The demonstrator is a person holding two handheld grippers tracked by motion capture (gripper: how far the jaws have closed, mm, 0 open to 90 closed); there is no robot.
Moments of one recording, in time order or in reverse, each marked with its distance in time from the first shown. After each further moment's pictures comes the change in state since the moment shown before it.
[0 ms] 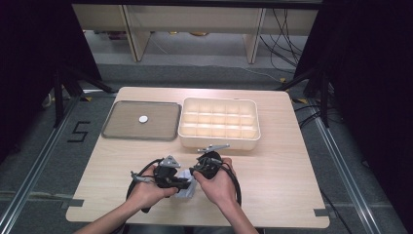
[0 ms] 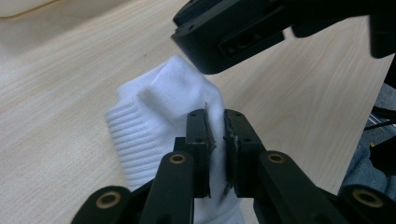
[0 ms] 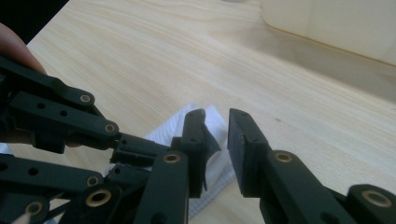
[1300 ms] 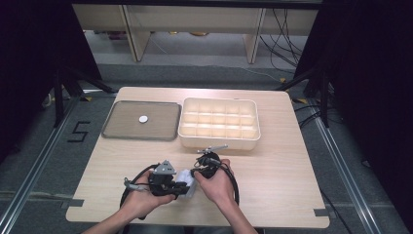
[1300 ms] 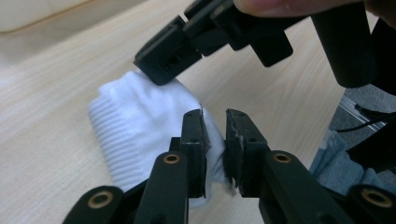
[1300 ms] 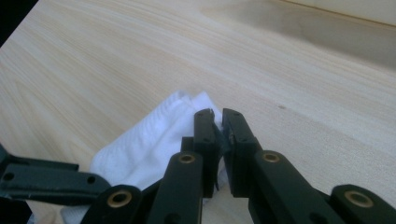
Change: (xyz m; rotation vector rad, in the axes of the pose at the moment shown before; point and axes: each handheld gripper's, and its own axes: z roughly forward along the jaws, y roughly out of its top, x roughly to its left) left arm -0.019 -0.011 -0.018 -0.056 -0.012 0.024; right arm -0.012 -0.004 0.021 0.009 0.019 0.005
